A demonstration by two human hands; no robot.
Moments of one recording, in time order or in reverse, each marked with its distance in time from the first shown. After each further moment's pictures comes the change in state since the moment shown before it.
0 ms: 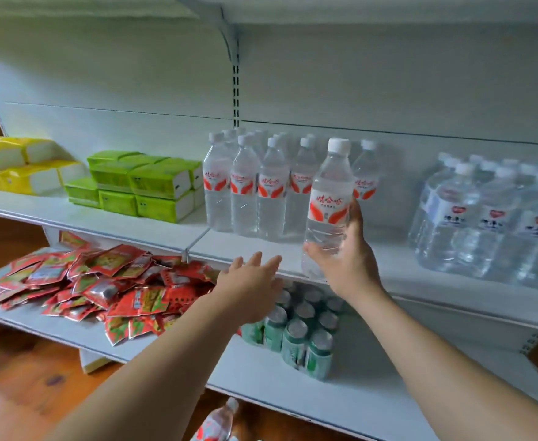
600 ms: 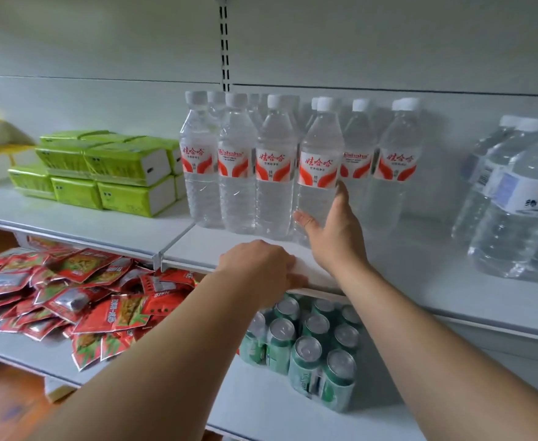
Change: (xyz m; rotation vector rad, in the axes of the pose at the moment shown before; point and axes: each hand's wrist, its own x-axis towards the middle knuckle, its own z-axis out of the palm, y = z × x) left_hand 0.090 -0.006 0.003 0.226 0.015 0.087; right_hand 0.094 0.050 0.091 -0.122 0.048 0.052
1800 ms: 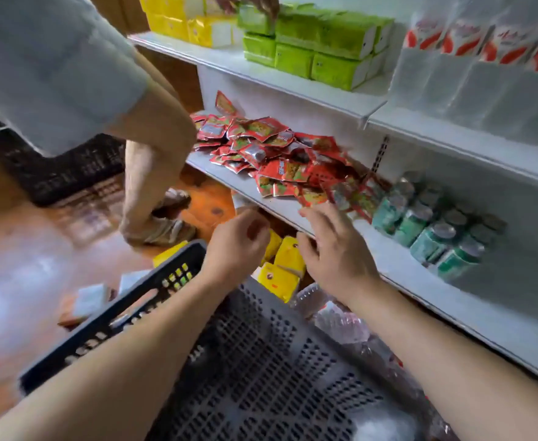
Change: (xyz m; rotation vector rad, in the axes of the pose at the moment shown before) left_hand -0.339 -0.143 0.141 -0.761 0.573 -0.559; right_hand -0.329 -0.142 0.059 -0.002 -0.373 -0.724
